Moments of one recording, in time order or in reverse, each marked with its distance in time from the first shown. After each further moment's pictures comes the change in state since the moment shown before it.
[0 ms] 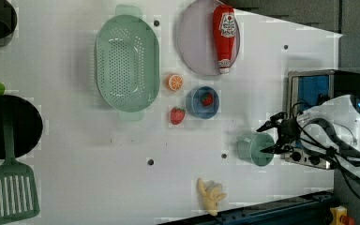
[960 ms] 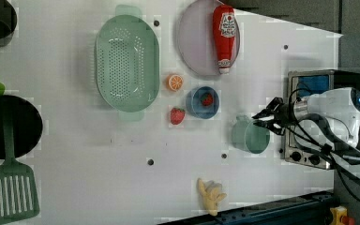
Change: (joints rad) arm 0.015 0.010 0.064 0.061 -0.001 0.147 0.032
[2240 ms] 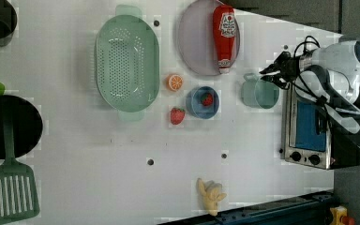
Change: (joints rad) arm -0.004 0.308 -0.001 0.519 -0.014 -0.081 0.003
